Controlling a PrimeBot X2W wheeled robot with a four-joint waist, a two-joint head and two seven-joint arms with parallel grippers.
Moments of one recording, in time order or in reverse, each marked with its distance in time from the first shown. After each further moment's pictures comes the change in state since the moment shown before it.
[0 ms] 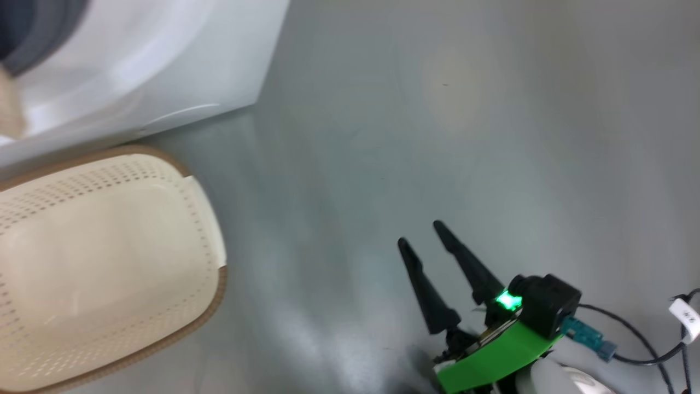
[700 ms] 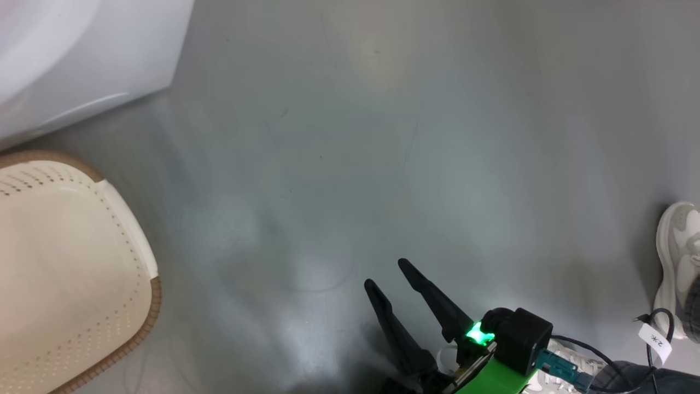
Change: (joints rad) left arm -0.453 0.142 -0.015 0.319 0.137 0.070 -0.183; right arm 0.081 0.010 0.117 -0.043 0.049 0.000 0.000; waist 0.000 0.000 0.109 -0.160
